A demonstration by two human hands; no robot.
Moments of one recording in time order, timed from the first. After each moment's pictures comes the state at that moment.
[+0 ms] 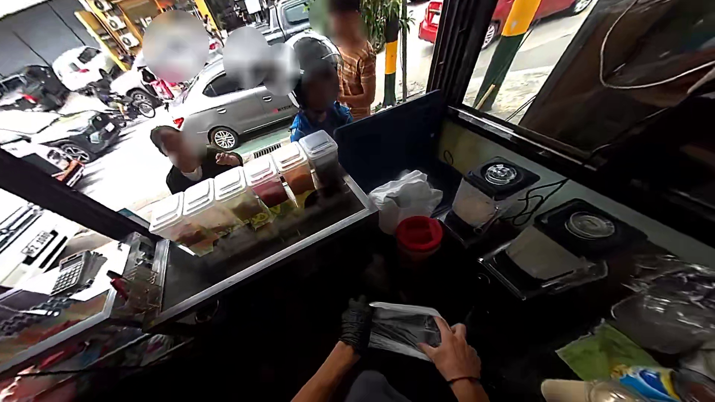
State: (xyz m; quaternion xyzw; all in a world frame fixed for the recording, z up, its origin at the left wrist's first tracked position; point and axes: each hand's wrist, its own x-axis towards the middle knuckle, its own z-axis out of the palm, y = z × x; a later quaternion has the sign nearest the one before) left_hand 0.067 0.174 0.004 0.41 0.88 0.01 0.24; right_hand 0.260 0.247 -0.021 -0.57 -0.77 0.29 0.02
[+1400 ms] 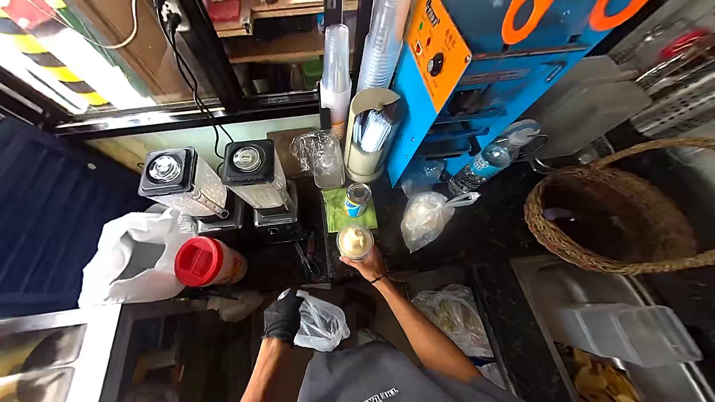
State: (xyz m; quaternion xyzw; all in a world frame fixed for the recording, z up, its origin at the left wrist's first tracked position) left_hand 0.208 0.295 0.004 0.74 0.56 -0.29 0.24; right_hand 0.458 0.265 -0.119 -0.73 -0.37 0.26 0.51
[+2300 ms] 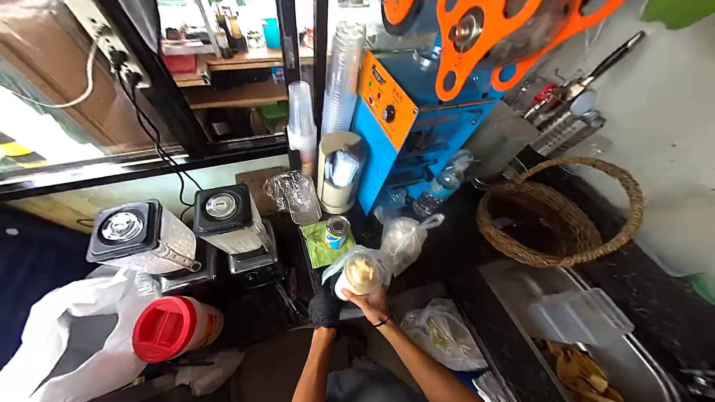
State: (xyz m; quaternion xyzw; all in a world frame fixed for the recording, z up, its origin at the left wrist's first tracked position) left_hand 0.343 0.331 -0.083 0.73 0.57 -0.07 0.37; right_hand 0.439 0.245 -0.062 -0.75 -0.27 0.16 0.58
